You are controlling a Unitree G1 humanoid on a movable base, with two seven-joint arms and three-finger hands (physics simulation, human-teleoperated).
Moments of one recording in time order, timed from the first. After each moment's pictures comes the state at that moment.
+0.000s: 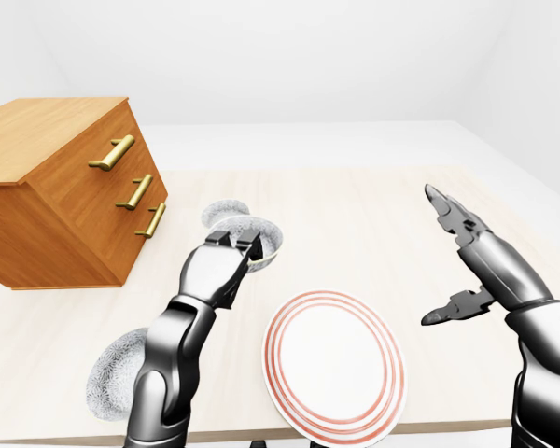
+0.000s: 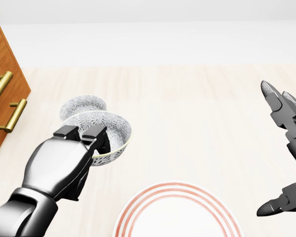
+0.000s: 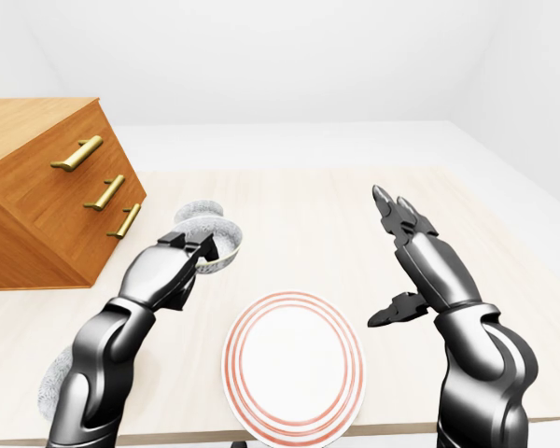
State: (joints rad) left arm -0.08 0.10 -0.04 -0.43 1.23 -0.09 -0.53; right arm -0.01 -0.27 -0.42 -0.63 -0.61 0.09 0.70
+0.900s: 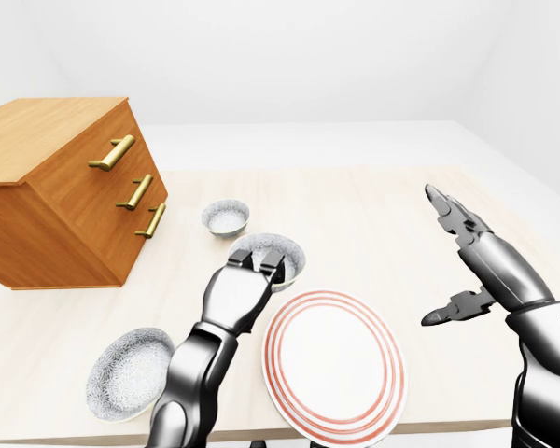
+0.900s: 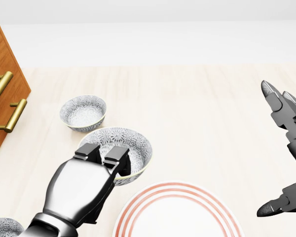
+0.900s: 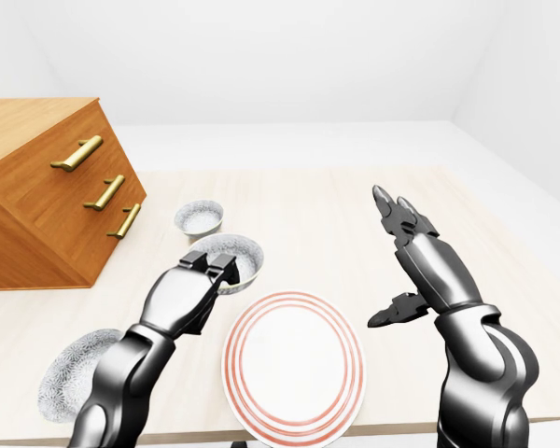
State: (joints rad) left arm 0.07 0.05 -0.20 -0.51 1.32 -0.09 -0.47; right arm -0.01 -0.27 -0.42 -0.64 -0.60 0.09 0.70
